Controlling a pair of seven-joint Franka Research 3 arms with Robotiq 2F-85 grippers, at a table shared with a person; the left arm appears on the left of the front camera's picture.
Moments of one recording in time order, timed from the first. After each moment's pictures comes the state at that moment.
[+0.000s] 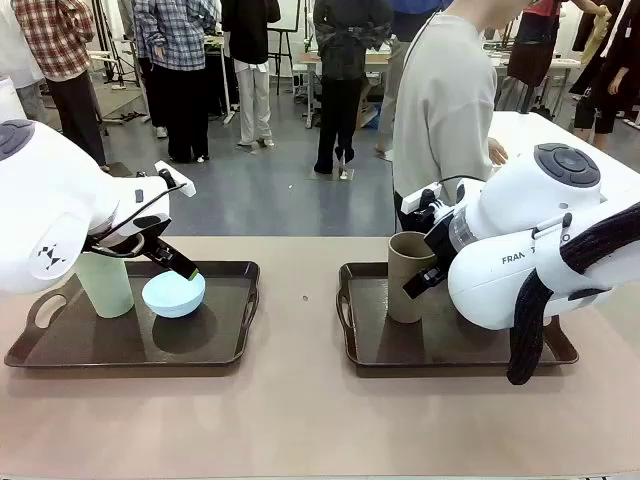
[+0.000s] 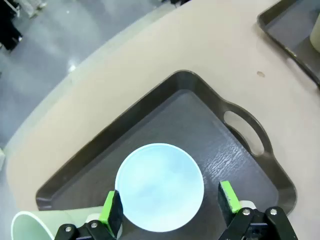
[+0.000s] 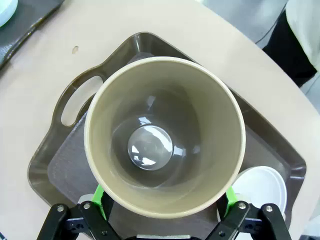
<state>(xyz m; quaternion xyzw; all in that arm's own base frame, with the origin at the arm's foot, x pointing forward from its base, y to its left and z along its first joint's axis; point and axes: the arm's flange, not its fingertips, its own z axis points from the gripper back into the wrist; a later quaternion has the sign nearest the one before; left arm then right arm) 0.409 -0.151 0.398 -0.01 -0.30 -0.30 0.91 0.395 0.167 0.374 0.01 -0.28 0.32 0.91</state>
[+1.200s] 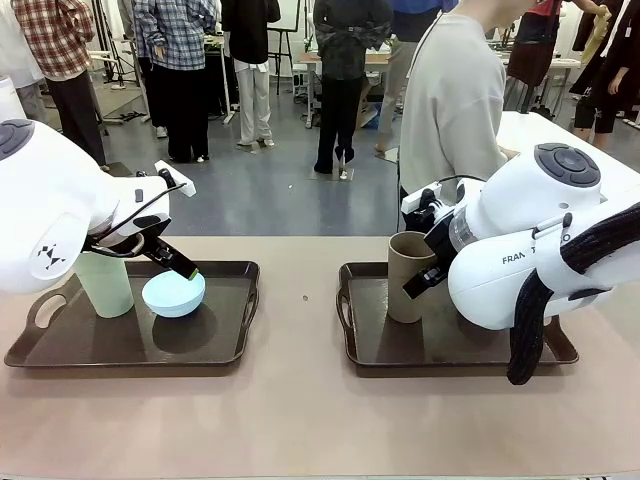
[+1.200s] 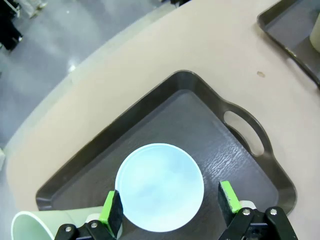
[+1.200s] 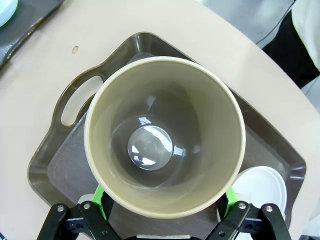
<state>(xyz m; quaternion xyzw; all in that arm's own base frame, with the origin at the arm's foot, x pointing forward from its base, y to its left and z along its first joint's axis) 0.409 -0.151 0.398 -0.01 -0.30 -0.30 0.91 0.395 0.167 0.374 0.01 -0.28 0.32 0.91</state>
